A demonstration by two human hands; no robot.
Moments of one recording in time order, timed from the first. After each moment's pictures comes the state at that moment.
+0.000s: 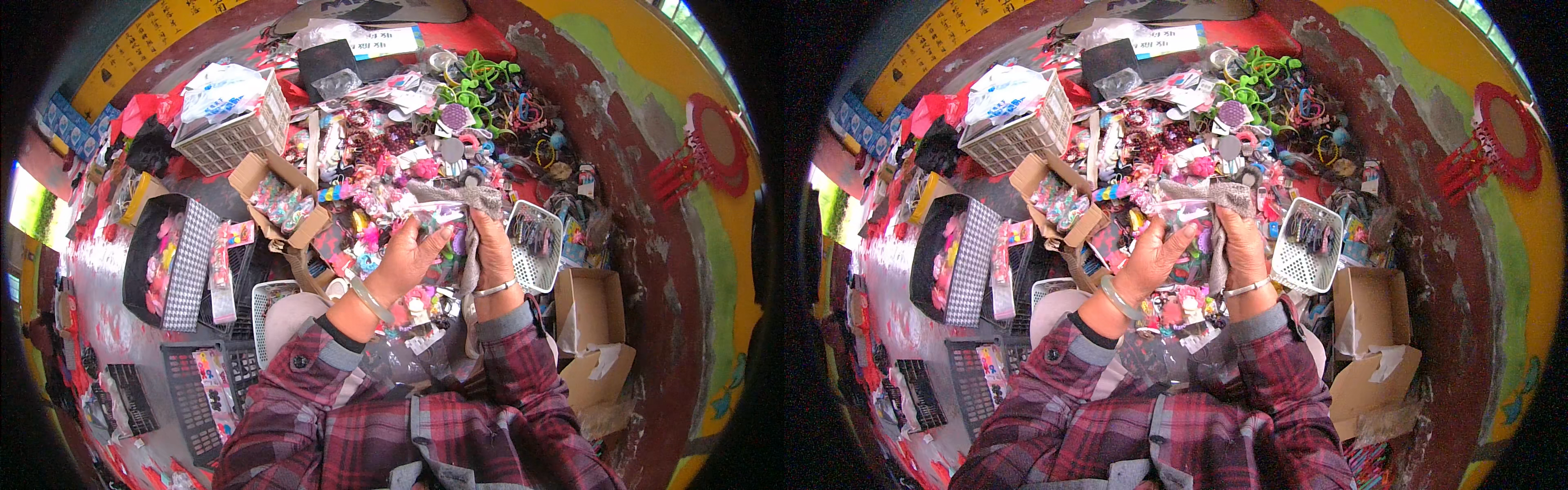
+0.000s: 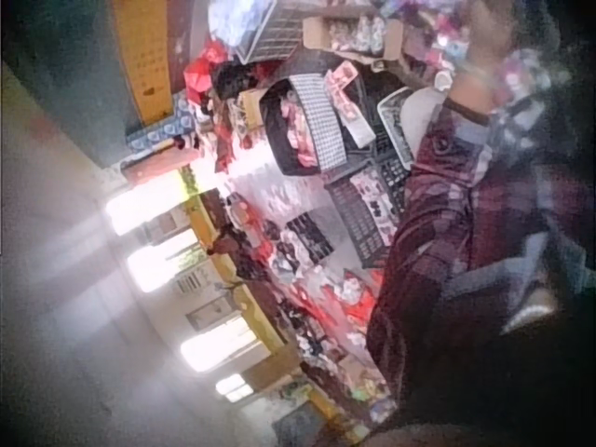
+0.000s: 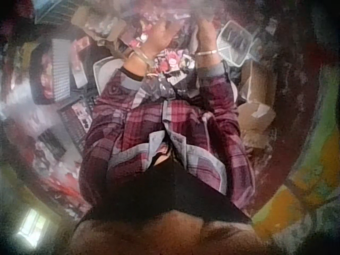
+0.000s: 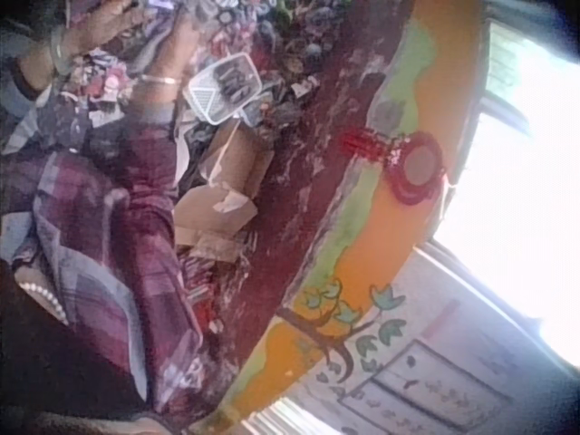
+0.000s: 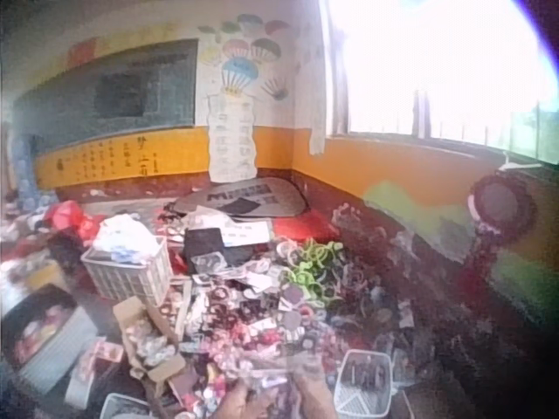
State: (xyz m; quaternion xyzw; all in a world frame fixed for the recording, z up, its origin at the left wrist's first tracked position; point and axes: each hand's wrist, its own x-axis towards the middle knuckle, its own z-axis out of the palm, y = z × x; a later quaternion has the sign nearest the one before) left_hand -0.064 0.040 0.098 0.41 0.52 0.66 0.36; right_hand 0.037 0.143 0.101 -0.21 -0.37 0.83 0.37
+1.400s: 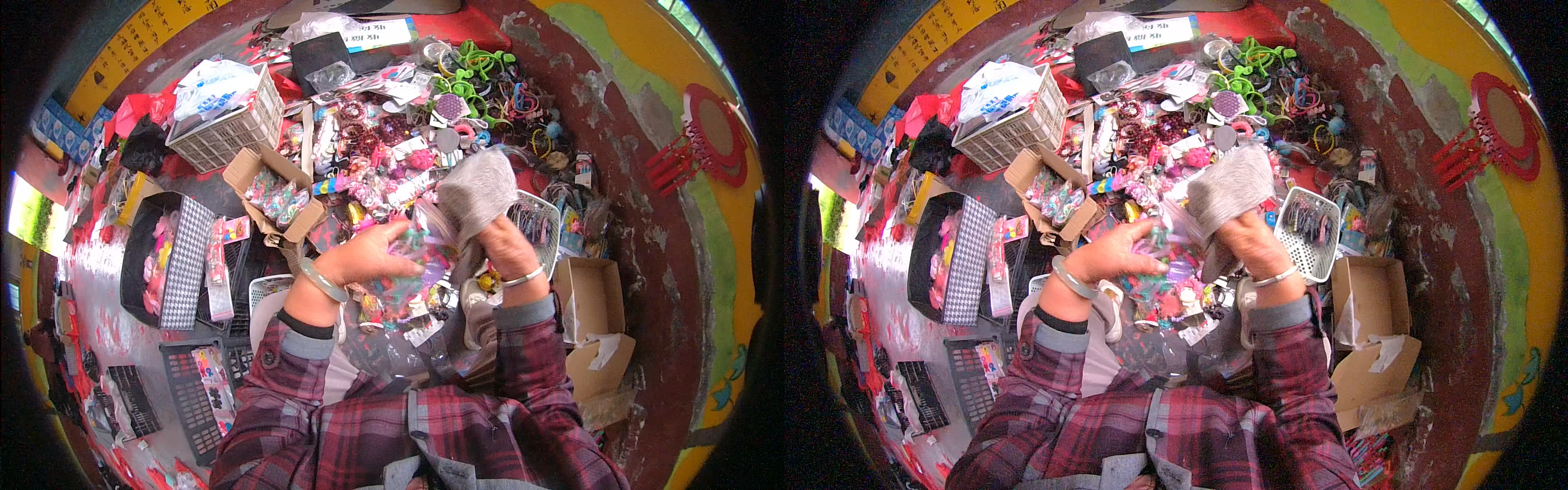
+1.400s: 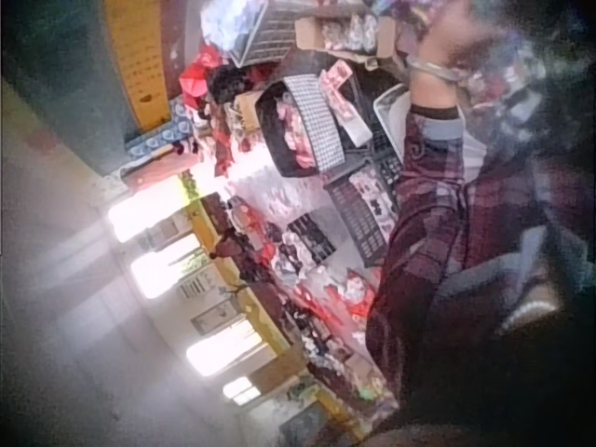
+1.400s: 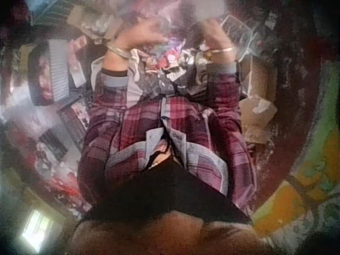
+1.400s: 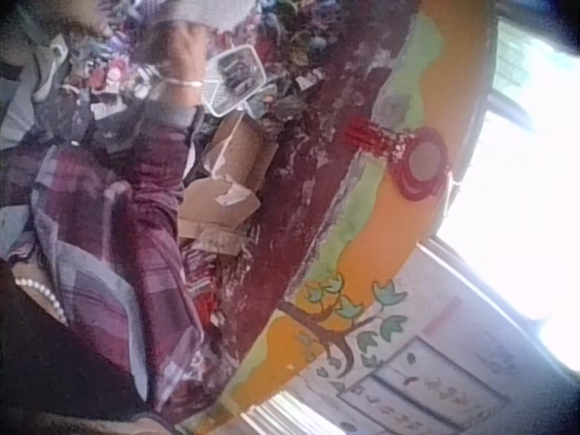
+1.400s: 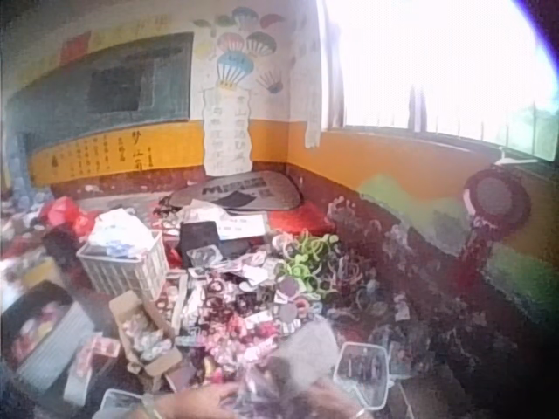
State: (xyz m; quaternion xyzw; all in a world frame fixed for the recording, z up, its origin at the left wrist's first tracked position) left_hand -0.115 0.006 0.113 0.44 0.56 0.40 0.58; right_hand 0.067 0.155 0.119 -0.19 -0.63 0.71 0.25
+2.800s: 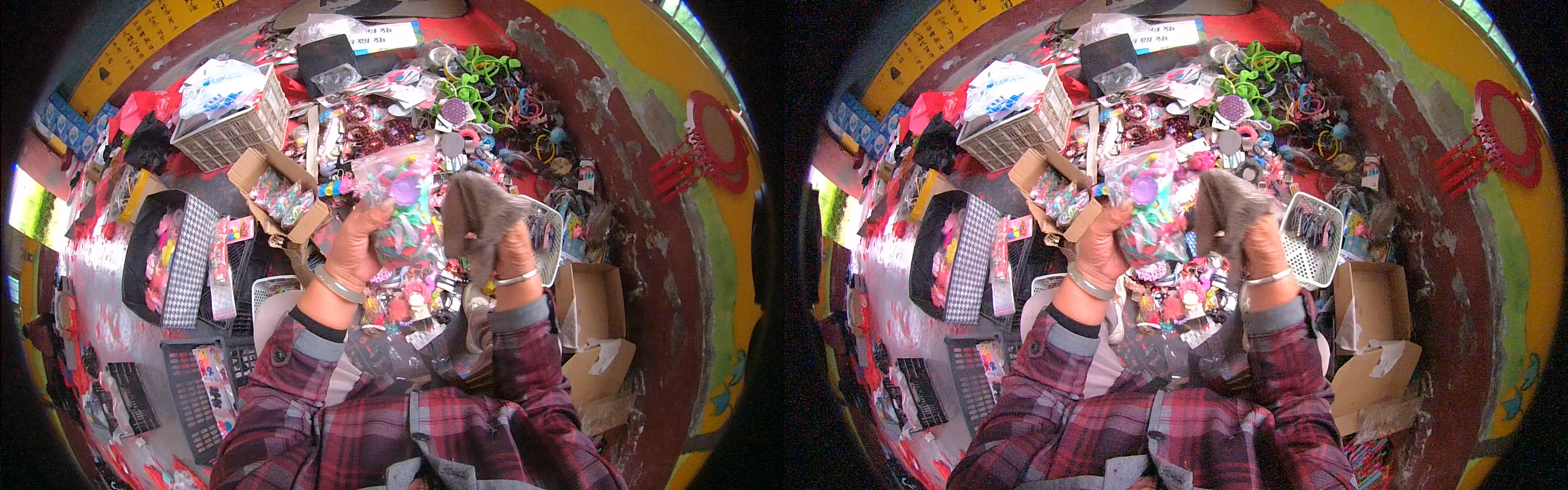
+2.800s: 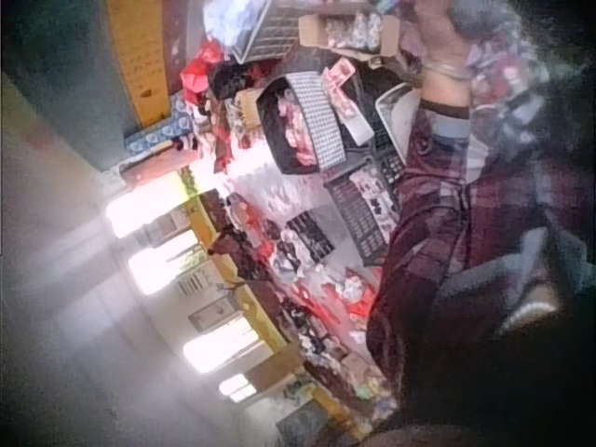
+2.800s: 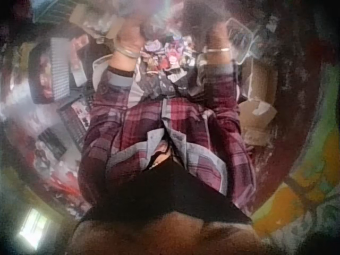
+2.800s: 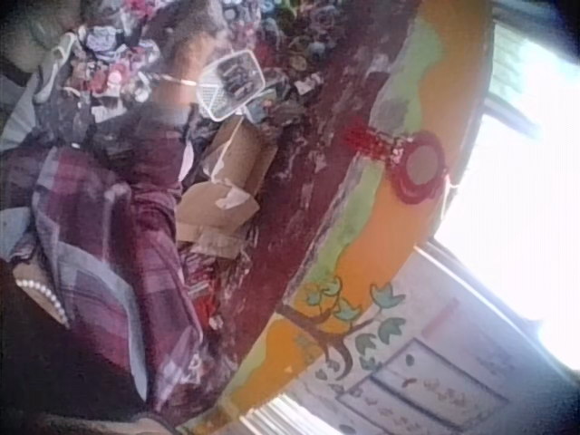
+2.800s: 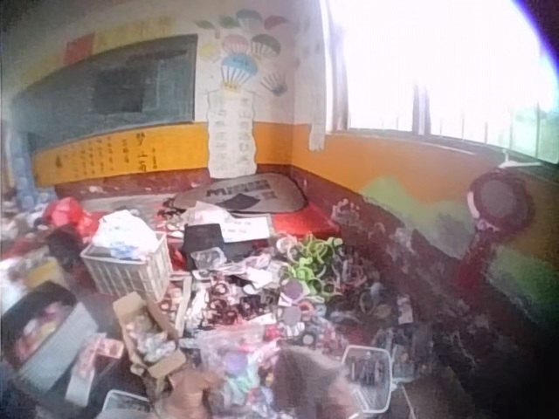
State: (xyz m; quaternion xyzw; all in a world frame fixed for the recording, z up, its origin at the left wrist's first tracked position) left_hand -0.102 0.011 0.129 0.16 0.25 0.79 0.54; right_hand 0.045 0.153 0.128 -0.20 -0.42 0.84 0.28
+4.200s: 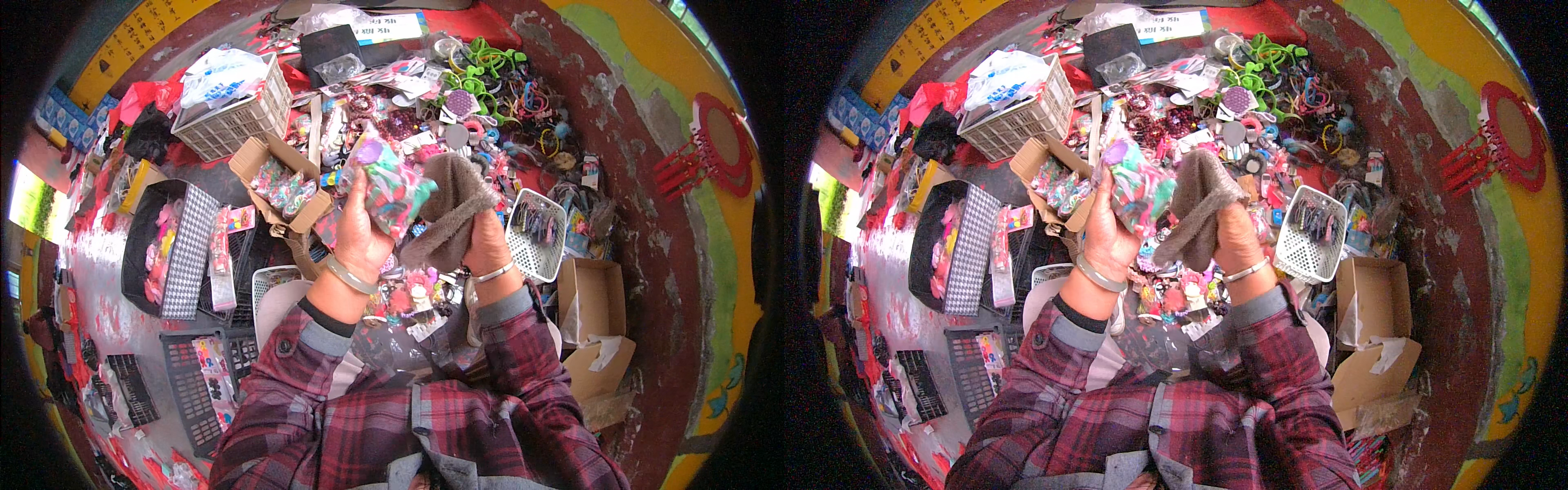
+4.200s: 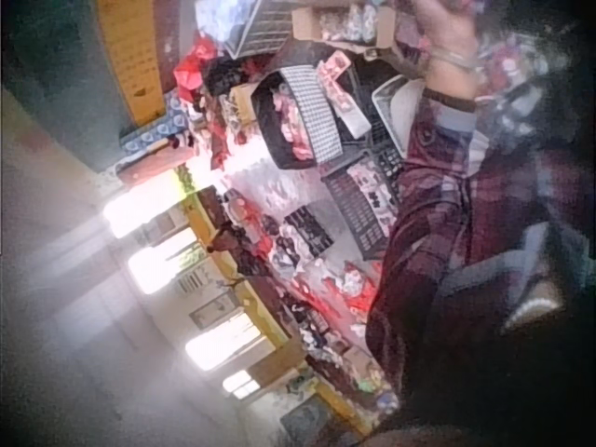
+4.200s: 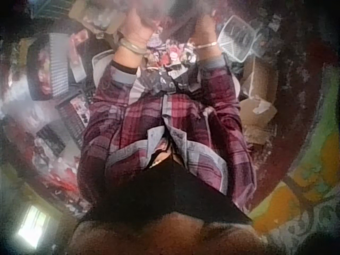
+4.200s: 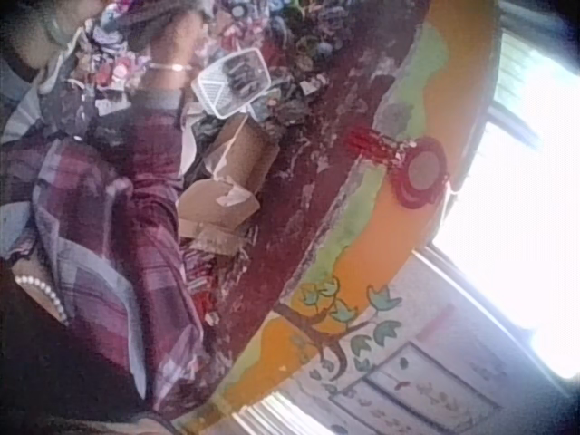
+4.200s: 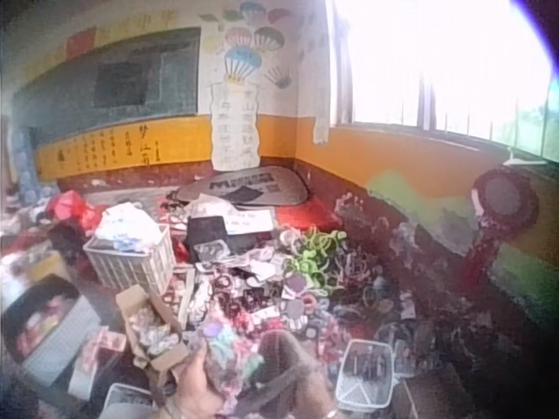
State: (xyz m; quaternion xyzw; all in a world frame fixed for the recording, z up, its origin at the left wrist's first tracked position) left_hand -0.105 0.023 0.114 0.06 0.21 0.86 0.45; right_hand 0.017 0.135 0.091 0.00 -0.37 0.88 0.29
